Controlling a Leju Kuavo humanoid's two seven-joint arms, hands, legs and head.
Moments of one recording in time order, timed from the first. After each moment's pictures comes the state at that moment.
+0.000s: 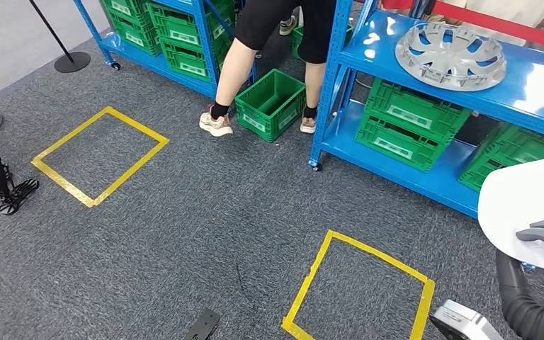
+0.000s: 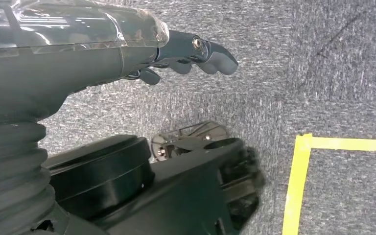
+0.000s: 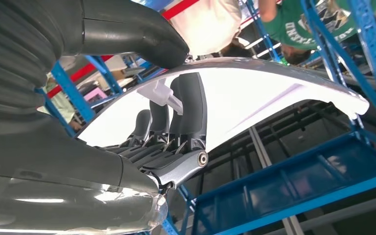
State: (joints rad) left arm -0.14 -0.03 -1.02 -0.22 0.80 0.23 -0.44; right arm -0.07 -0.53 0.44 -2.25 1.14 -0.60 0.37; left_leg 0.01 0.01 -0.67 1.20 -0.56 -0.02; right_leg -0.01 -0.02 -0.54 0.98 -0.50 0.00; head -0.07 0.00
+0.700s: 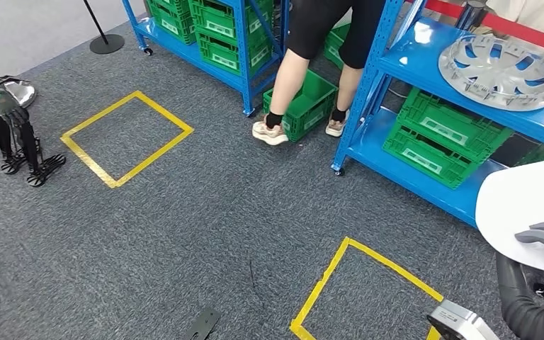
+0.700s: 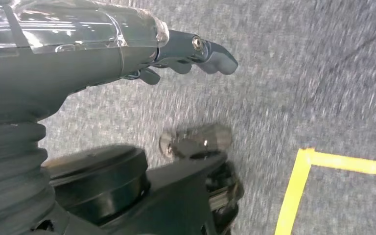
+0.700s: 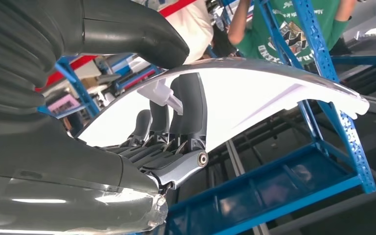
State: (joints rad) left arm -0.14 -0.02 -1.02 -0.22 0.80 0.23 -0.44; right arm -0.07 -0.53 0.44 -2.24 1.16 -0.60 0.37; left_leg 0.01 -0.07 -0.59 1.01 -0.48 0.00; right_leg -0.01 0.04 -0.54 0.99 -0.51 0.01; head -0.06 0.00
